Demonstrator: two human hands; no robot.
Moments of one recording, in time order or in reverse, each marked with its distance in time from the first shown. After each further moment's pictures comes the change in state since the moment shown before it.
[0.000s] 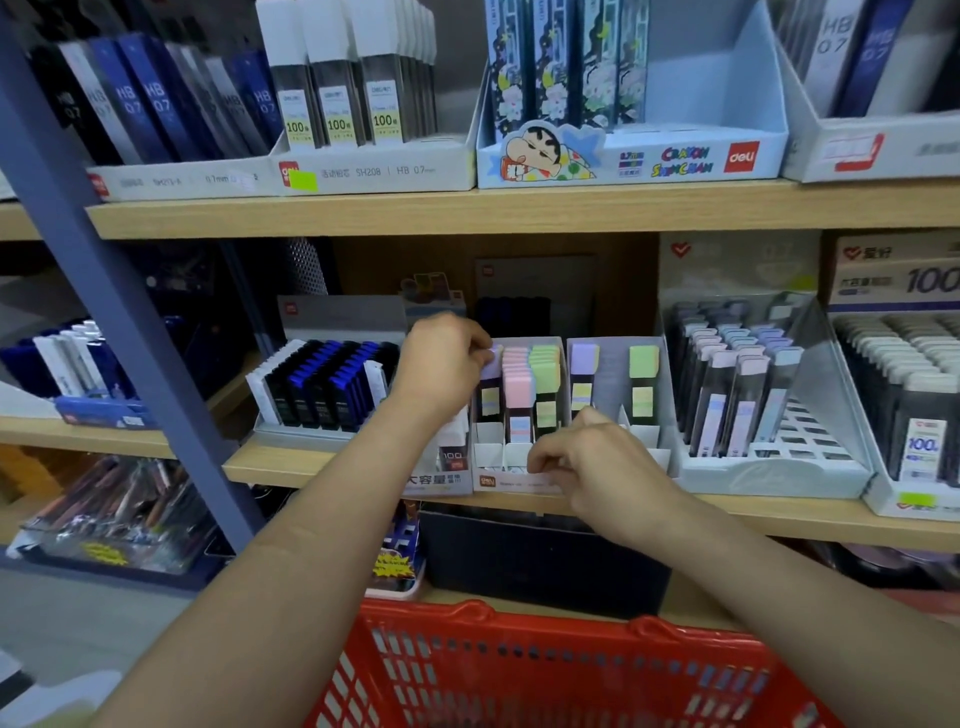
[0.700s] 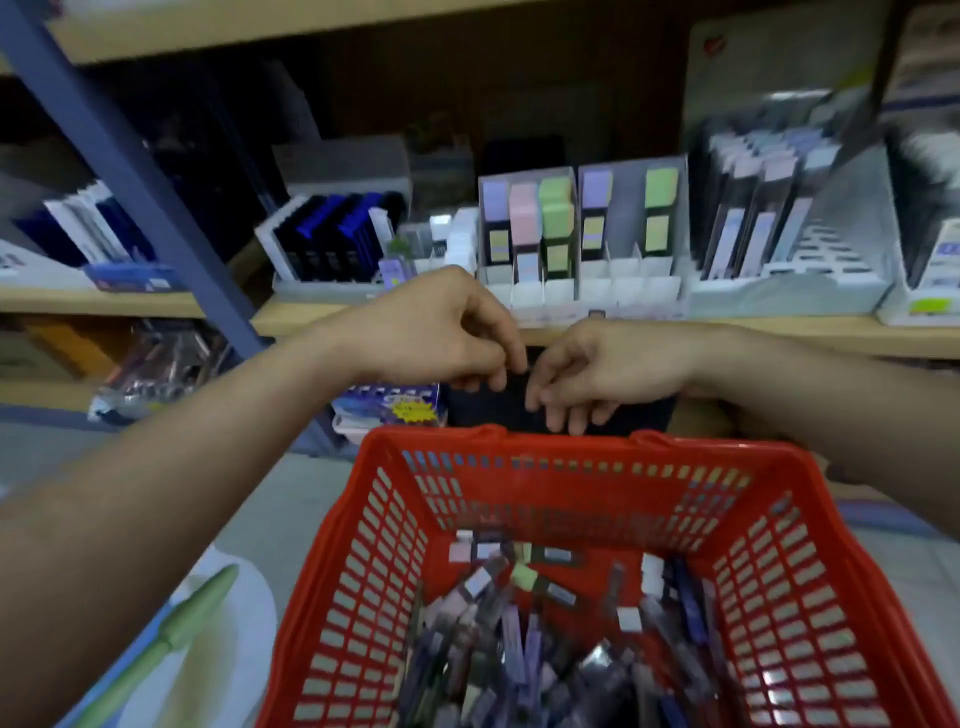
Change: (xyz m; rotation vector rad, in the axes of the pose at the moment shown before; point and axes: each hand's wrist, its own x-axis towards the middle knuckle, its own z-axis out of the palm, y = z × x) left_hand -0.117 0.040 -0.079 -0.295 -0.793 -0.012; right_hand -0.033 -0.020 -0.013 0.501 -0.672 0.163
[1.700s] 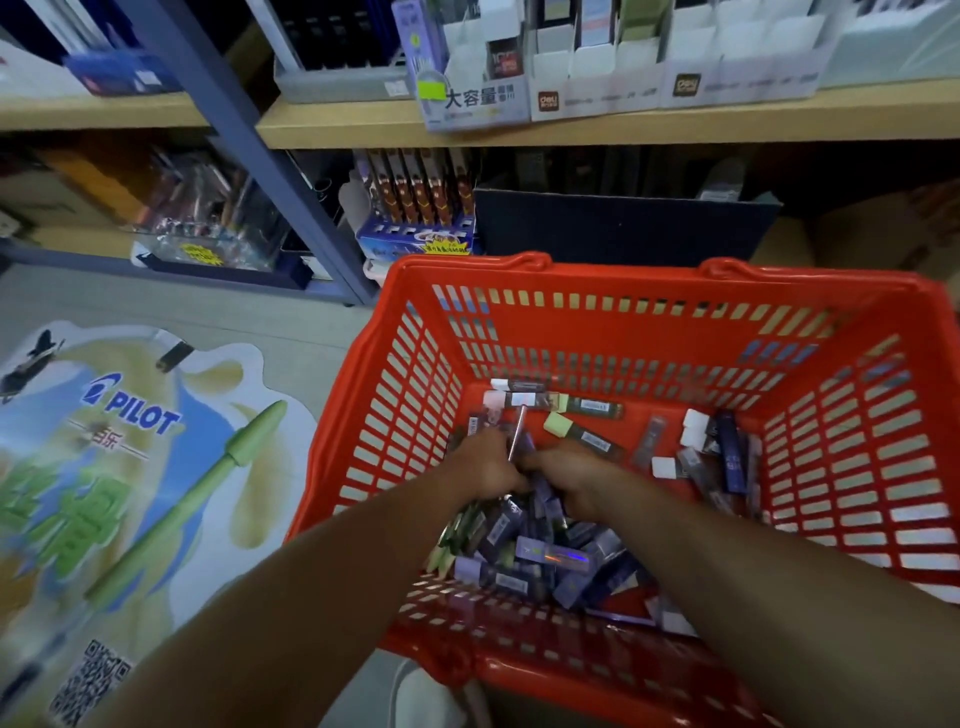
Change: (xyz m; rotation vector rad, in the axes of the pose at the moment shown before) left_hand -0.051 -0.176 0.275 -0.153 -0.247 -0.629; right_hand 0.068 0.124 0.285 0.969 0.034 0.642
